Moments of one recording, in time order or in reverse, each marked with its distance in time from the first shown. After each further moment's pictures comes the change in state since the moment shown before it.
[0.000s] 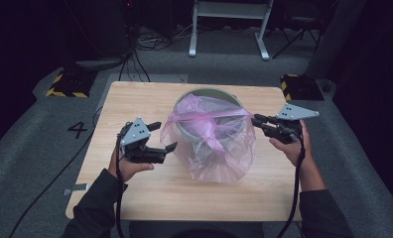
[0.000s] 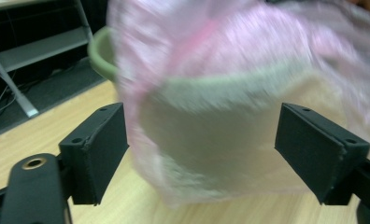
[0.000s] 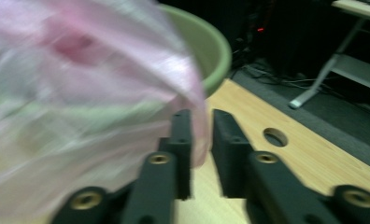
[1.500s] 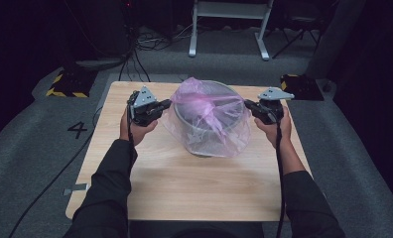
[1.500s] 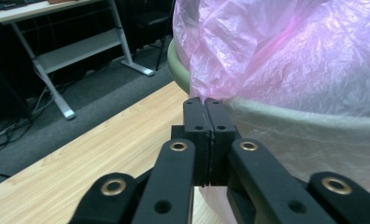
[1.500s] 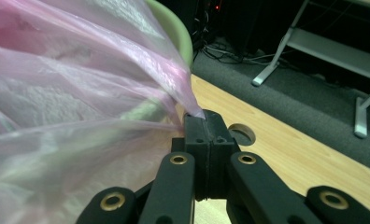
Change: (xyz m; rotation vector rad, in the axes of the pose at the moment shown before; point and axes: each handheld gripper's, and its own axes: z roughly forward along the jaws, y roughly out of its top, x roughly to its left) left arm 0.093 0.018 0.066 0.006 0.105 0.002; right arm -0.027 0.013 0.071 0.072 -0.189 0.100
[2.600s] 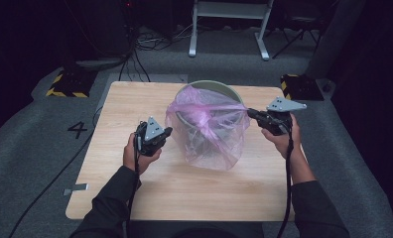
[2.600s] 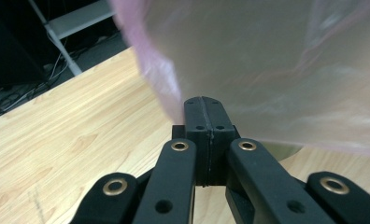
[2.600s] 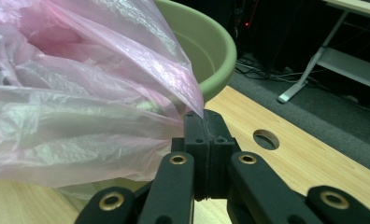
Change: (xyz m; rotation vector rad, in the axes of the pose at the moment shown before) left arm -0.061 -0.055 -0.015 0.138 0.098 0.030; right arm 0.008 -0.012 -0.040 -0.062 0.122 -0.053
